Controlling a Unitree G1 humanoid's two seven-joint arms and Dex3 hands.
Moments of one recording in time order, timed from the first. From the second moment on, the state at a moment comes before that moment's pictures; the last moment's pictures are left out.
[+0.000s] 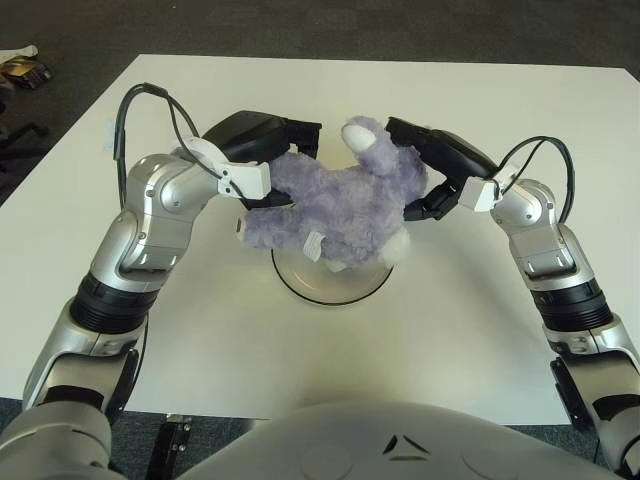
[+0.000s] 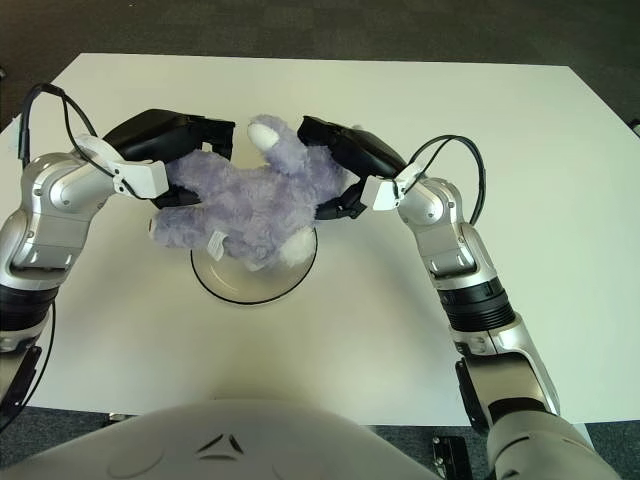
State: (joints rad) left arm -0.45 0.60 -0.19 -0.39 0.49 0.09 -0.62; right arm -0.41 -0.47 0.18 -0.12 -0.29 -0.17 0.46
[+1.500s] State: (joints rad) left arm -0.44 0.50 -0.24 -0.40 0.83 0.30 -0.57; right arm -0.41 -0.48 0.18 -0.12 -0.36 -0.14 0.46
